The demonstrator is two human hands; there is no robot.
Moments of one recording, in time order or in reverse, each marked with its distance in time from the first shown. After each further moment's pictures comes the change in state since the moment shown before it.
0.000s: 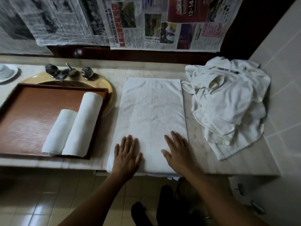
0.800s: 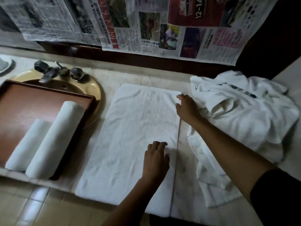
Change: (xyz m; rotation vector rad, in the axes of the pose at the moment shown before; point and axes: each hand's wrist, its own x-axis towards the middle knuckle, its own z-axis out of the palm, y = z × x) left_hand 0.127 0.195 -0.017 -0.360 0.178 -0.132; right_hand 0.284 0.113 -0.122 0.224 0.058 0.048
